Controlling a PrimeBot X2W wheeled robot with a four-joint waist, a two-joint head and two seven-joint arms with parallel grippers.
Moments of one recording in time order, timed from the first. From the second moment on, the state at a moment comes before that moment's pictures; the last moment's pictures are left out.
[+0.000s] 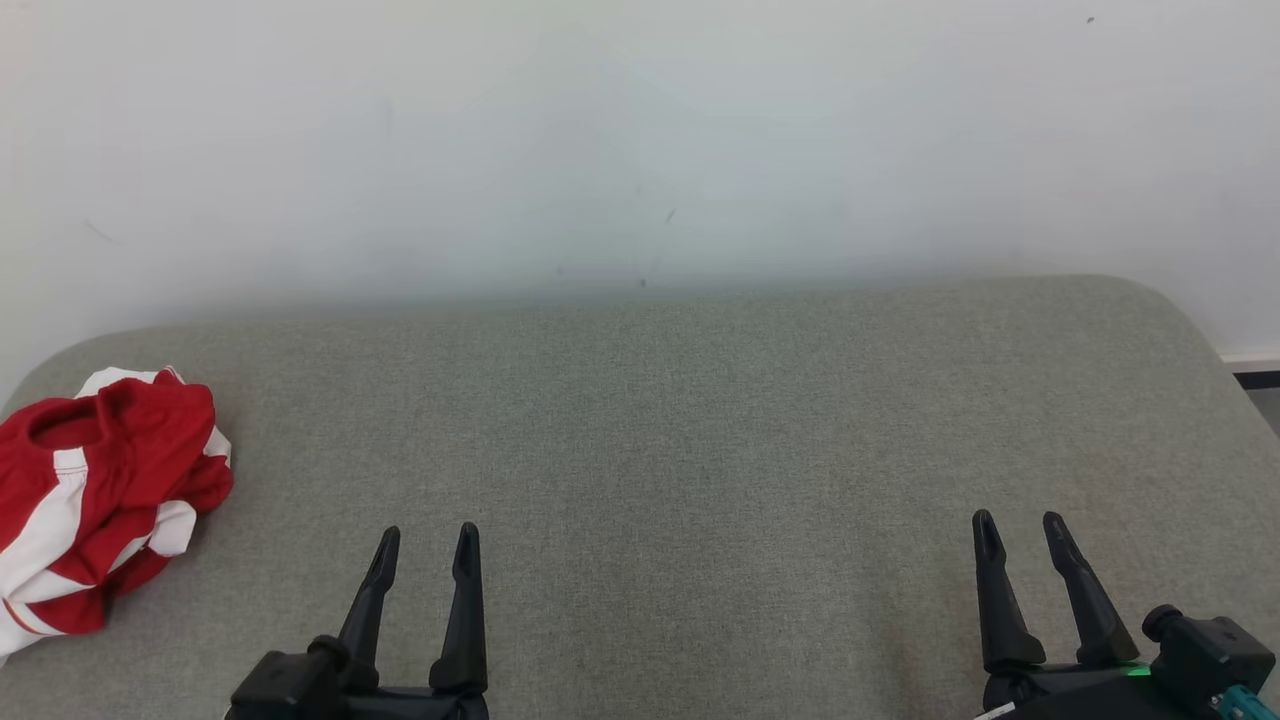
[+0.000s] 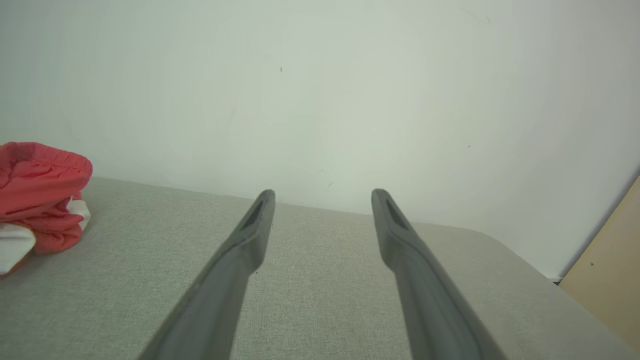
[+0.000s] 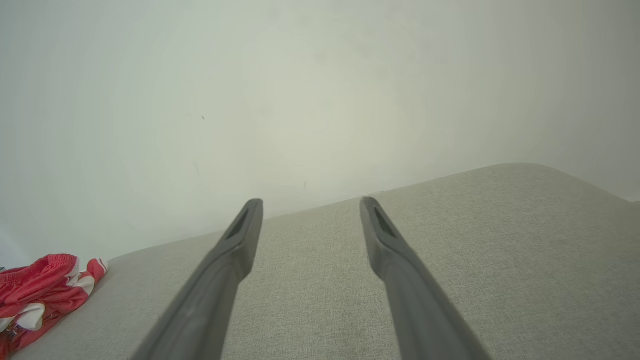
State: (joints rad) left arm -0.01 0.05 -0.19 0.05 -0.37 -0.04 -0.21; right arm 0.04 -0.10 0.04 0.04 0.39 0.13 -0.17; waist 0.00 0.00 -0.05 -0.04
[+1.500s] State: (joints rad) left arm 0.02 0.05 -0.21 0.02 -0.07 -0.01 -0.26; right arm 0.11 -0.09 0.08 -0.02 0.10 0.13 -0.26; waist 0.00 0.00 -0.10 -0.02
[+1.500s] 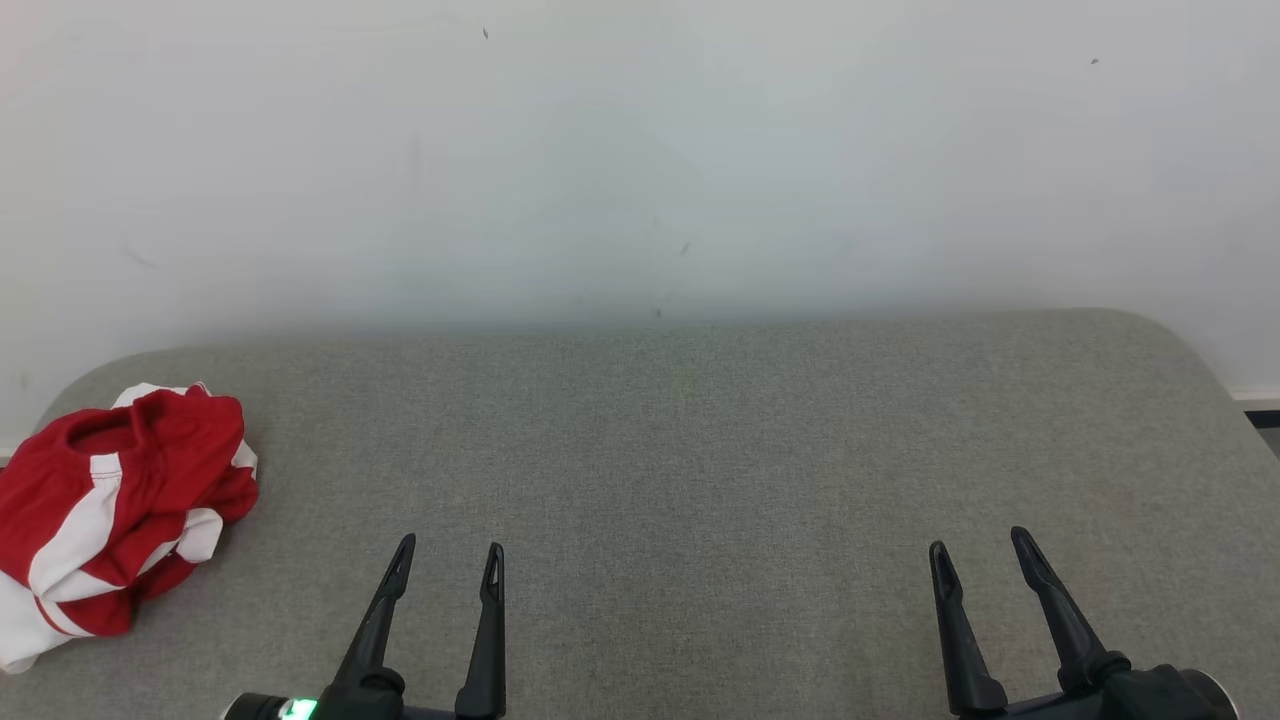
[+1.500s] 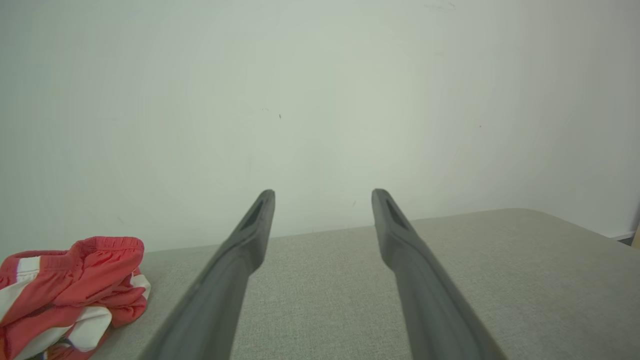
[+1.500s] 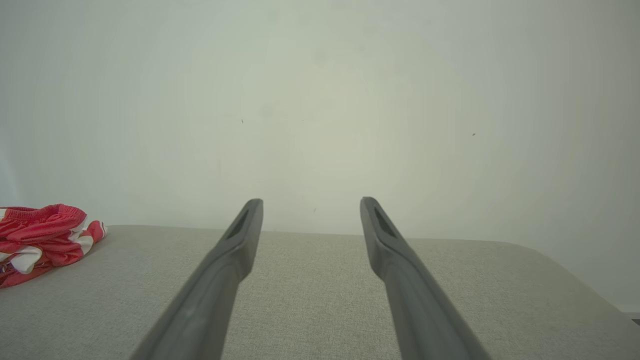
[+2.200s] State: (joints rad) left arm 0.03 0.05 -0.20 0.03 -0.07 0.00 -0.26; right arm 0.12 -0.09 0.11 -0.01 0.11 0.13 -0.26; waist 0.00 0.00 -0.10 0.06
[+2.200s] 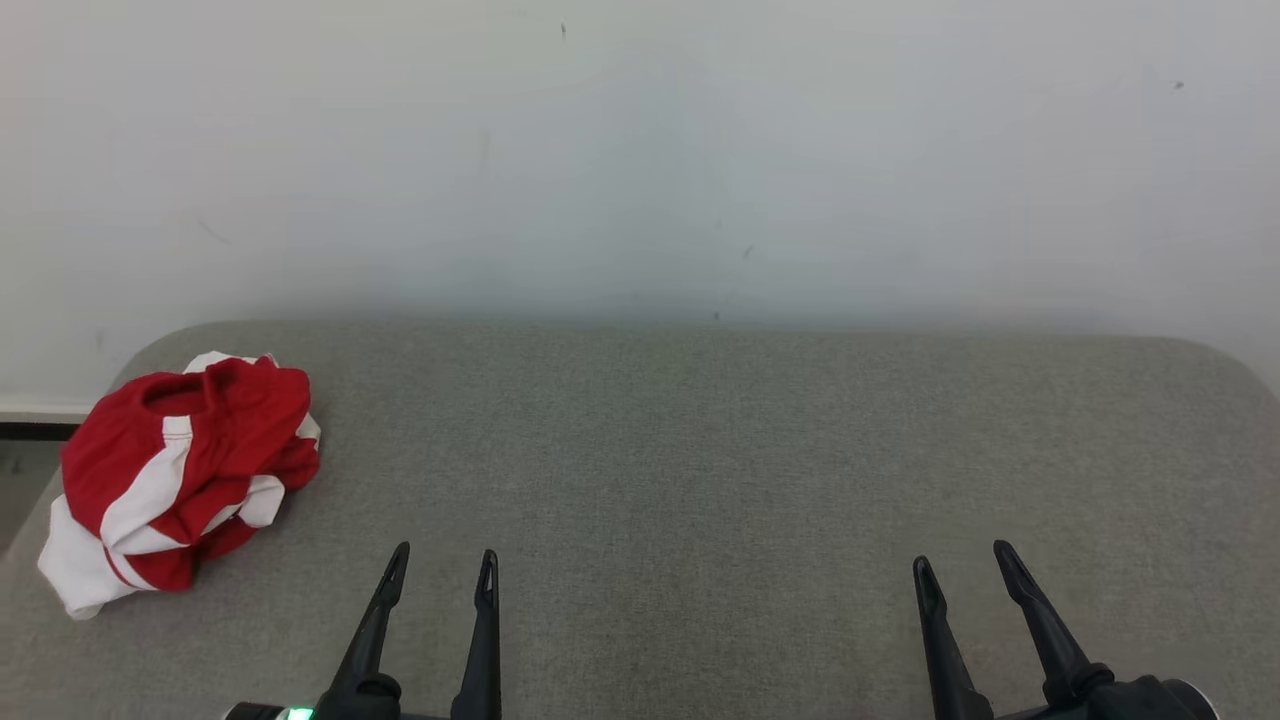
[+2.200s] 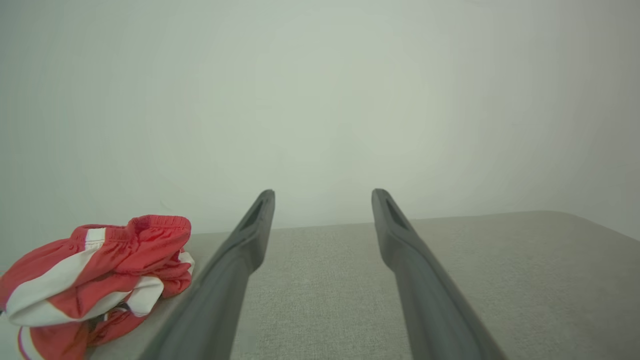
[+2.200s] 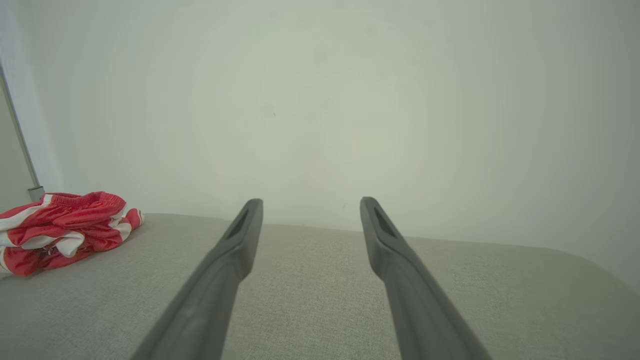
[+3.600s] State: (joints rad) left arm 0.03 0.05 -0.15 0.05 -0.05 0.00 -0.26; right arm 0.12 -0.08 0.14 -0.01 0.15 0.13 -0.26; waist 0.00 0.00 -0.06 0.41
